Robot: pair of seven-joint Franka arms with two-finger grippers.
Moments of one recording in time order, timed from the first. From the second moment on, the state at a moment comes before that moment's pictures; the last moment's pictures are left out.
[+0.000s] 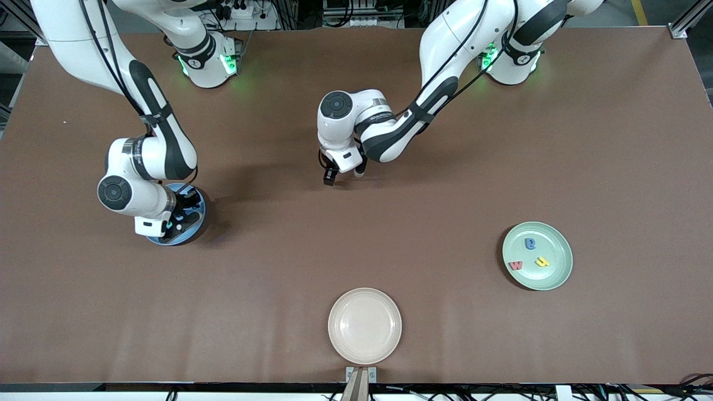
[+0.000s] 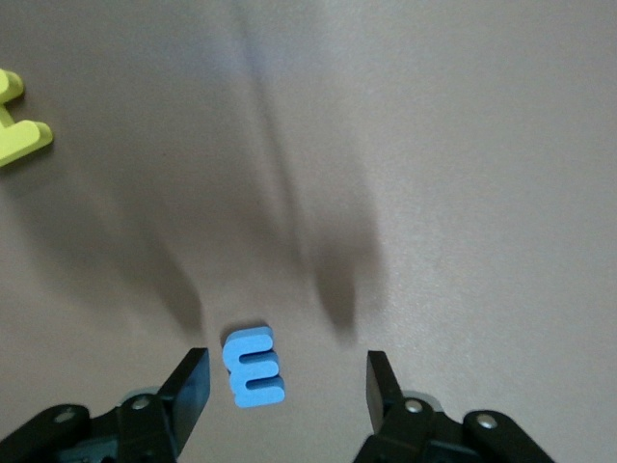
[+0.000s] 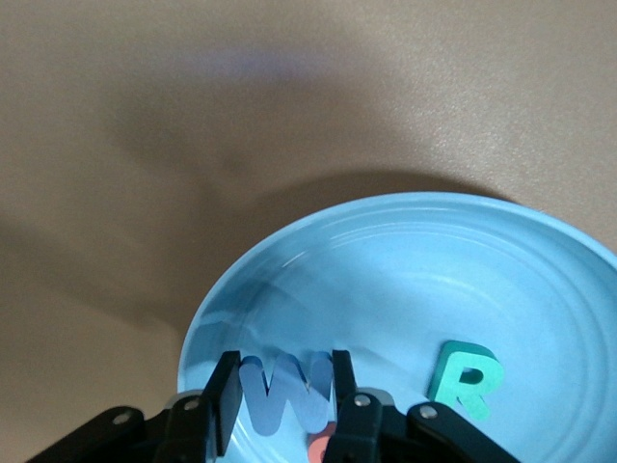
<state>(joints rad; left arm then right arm) -0.62 0.85 -0.44 -1.55 0.39 2.41 -2.55 0.15 0.45 -0.11 -2.08 0.01 2.31 -0.61</state>
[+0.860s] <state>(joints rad) -0.63 0.87 -0.44 -1.55 0.39 2.41 -2.60 0.15 0.45 -0.11 -2.00 0.04 2.17 -0.51</state>
